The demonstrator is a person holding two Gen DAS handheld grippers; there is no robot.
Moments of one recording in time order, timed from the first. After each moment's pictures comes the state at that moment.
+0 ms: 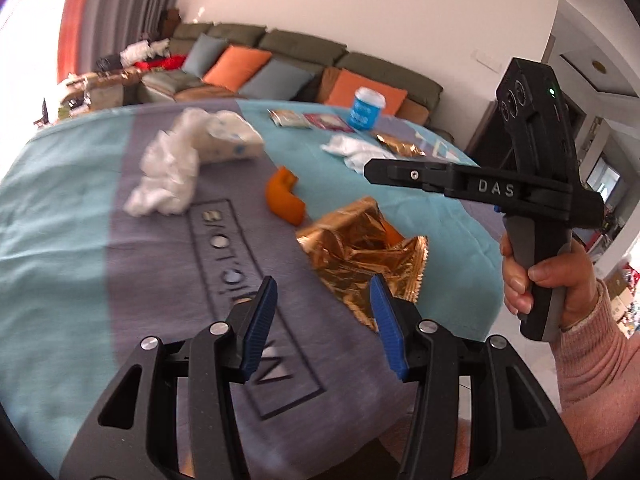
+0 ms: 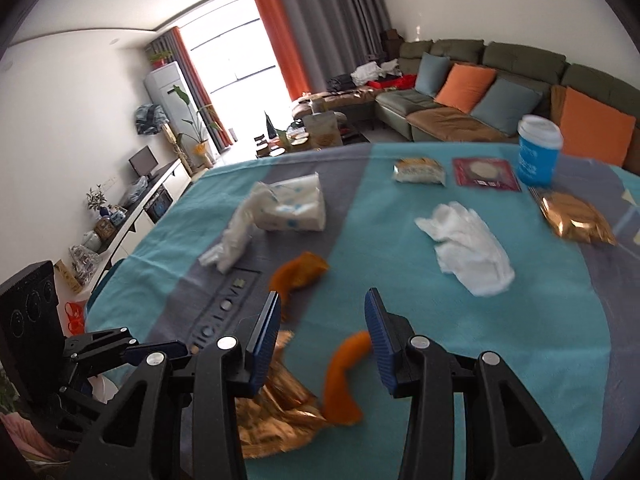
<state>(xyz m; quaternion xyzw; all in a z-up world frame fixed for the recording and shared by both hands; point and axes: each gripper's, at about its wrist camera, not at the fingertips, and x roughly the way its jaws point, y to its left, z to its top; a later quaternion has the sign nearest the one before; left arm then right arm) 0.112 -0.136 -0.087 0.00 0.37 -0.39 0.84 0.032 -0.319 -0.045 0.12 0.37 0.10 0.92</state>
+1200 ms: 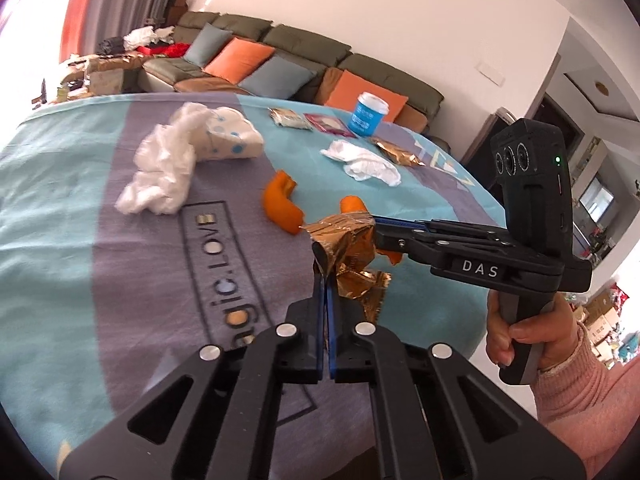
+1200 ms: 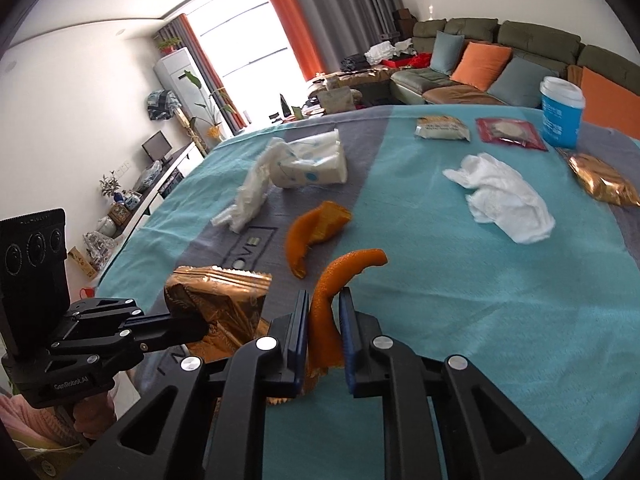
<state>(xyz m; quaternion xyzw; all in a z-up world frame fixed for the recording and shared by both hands) 0.121 -0.124 -0.081 -0.04 0.38 -0.39 0.84 0.032 -0.302 -0.067 0.12 0.40 0.15 0.90</state>
